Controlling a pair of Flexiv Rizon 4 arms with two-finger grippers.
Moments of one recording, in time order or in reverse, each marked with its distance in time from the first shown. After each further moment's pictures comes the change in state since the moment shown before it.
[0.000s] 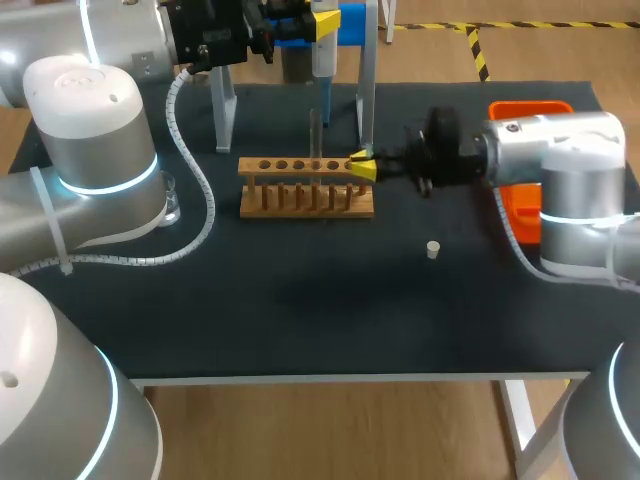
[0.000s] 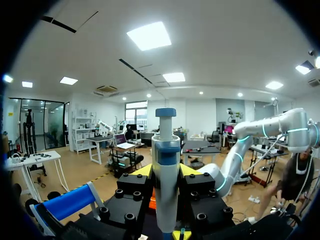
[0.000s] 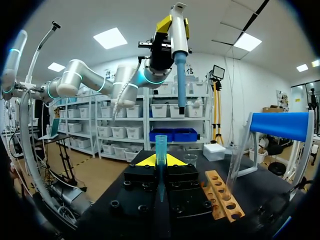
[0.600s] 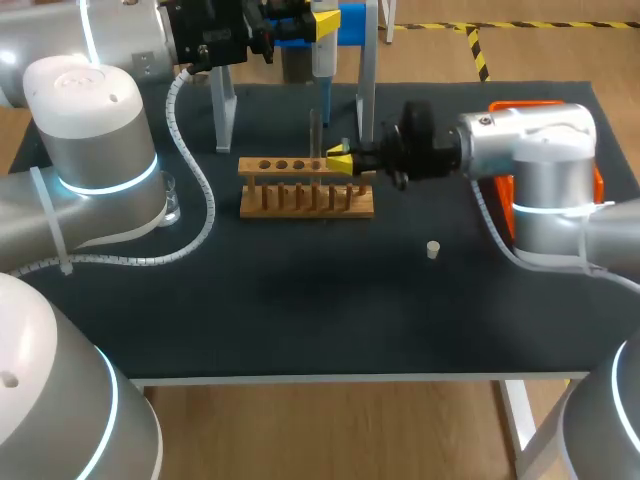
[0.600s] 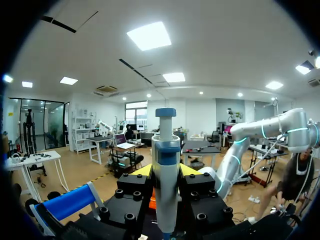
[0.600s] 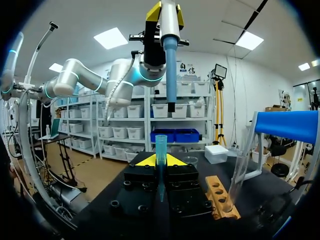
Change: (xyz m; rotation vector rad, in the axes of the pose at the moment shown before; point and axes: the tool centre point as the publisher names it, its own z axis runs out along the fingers) left arm 0.000 0.000 0.000 0.000 0.000 0.000; right arm -0.016 -0.002 0.031 -0.001 0.021 0.003
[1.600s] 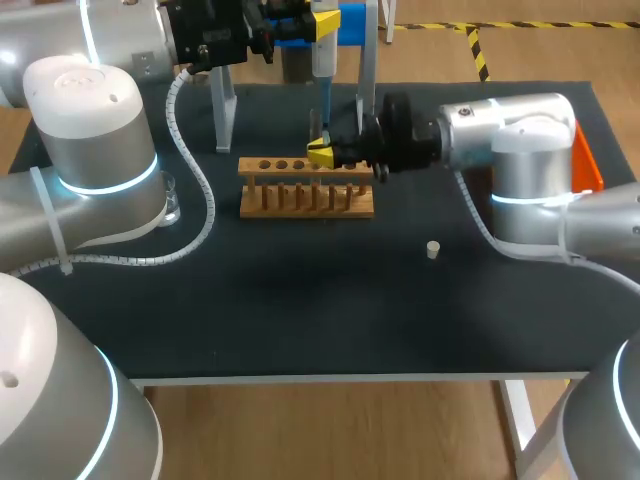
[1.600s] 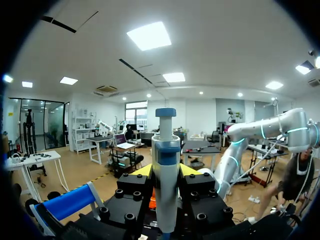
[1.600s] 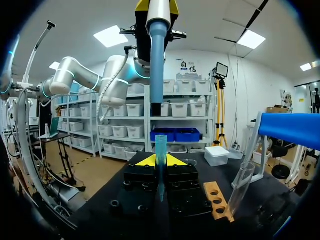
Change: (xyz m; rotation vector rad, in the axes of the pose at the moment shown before) left arm 0.000 0.000 0.000 0.000 0.000 0.000; right arm -0.013 0.004 0.024 0.013 0.010 -0.007
